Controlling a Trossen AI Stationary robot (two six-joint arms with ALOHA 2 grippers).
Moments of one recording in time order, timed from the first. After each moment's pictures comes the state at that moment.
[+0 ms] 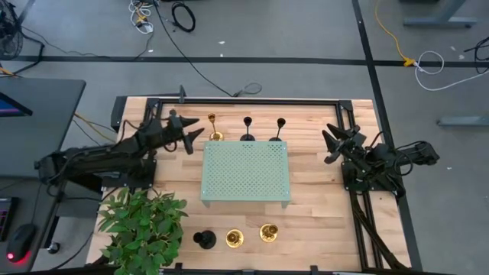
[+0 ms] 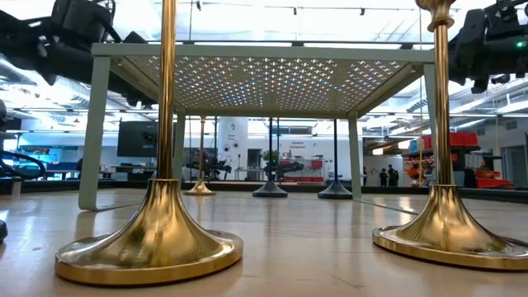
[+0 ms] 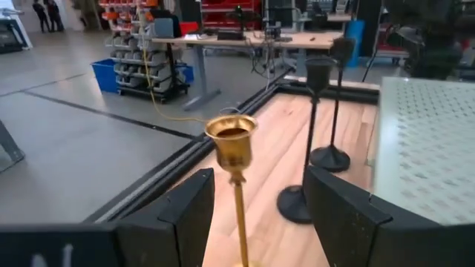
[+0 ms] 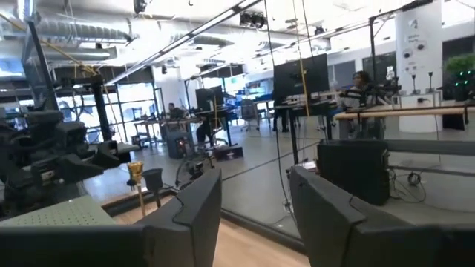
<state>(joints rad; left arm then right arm) 0.49 0.76 0.20 0.46 -0.03 0.05 0.25 0.02 0.02 0.41 0.94 -0.22</state>
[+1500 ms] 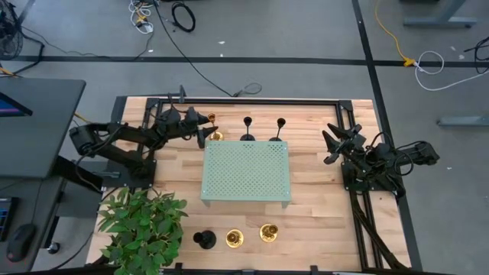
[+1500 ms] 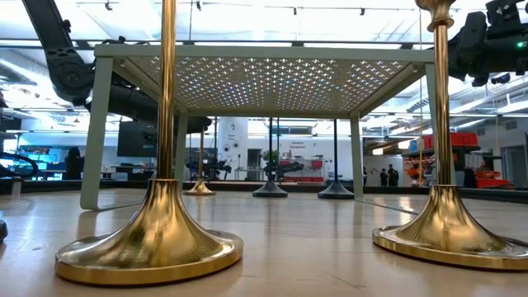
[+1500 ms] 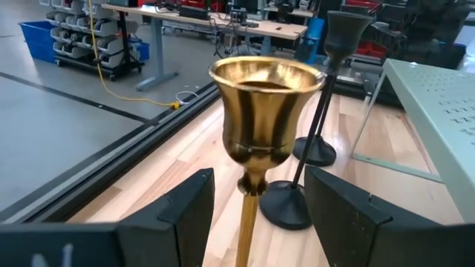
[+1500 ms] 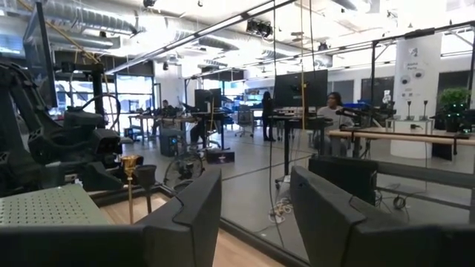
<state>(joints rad) 0.65 1.39 0.27 0.97 0.28 -0.04 0.25 0.02 0.02 0.43 0.92 -0.34</state>
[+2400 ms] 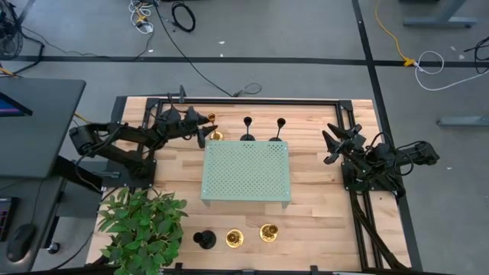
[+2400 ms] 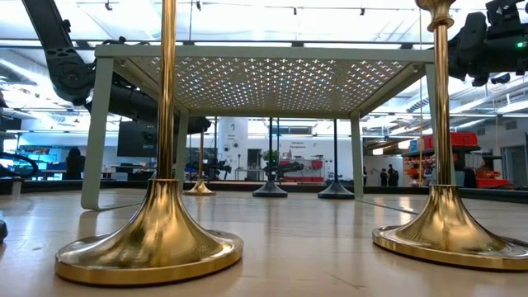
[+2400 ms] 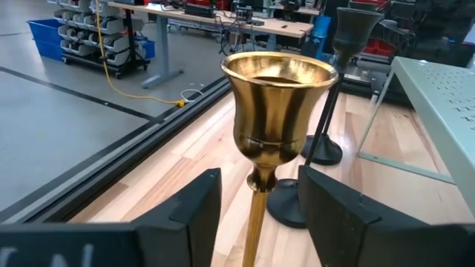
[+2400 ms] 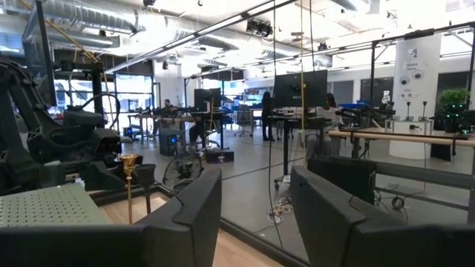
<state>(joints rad) 0.65 1.39 0.27 0.96 0.26 -0.04 0.25 0.02 0.02 0.42 0.93 -0.35</state>
